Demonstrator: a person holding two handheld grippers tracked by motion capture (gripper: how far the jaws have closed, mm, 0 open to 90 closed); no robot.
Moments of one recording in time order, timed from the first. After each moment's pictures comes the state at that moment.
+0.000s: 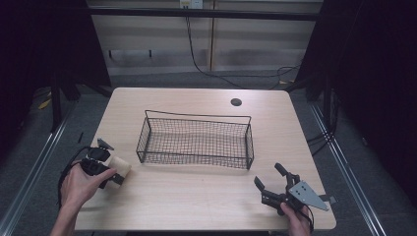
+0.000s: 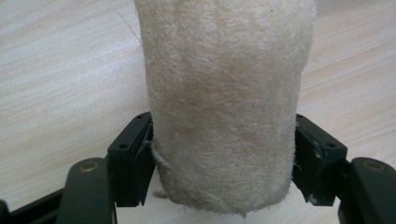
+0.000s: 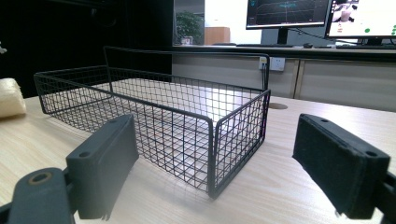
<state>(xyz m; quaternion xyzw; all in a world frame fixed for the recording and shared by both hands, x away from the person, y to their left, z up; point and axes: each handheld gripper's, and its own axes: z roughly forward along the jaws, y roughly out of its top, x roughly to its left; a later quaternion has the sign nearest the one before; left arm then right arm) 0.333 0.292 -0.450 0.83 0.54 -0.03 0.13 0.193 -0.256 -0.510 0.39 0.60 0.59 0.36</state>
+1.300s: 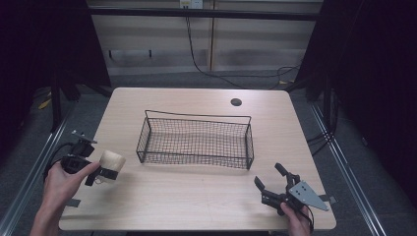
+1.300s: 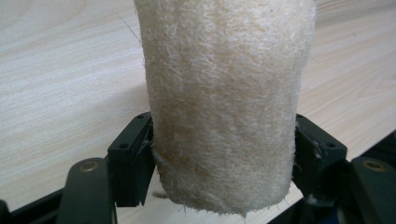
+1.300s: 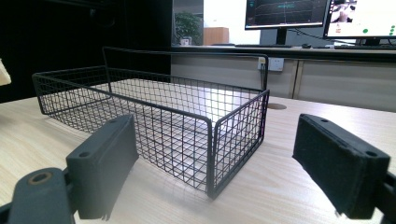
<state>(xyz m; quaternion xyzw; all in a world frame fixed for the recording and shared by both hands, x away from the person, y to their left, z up) 0.320 0.316 -0.406 0.81 0.53 -0.08 0.23 0.192 -0.256 -0.510 0.39 0.60 0.59 0.37</state>
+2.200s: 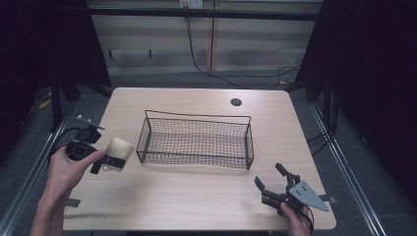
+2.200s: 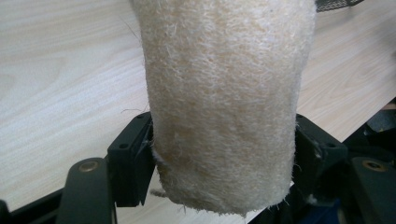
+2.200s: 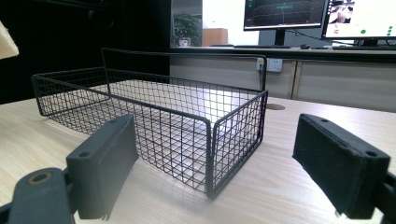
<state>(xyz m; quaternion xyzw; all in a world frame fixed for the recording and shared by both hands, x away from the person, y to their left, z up) 0.331 0.287 -0.361 0.83 0.48 -0.07 0.26 0.192 -0.257 -0.511 0.39 0.60 0.60 0.37</state>
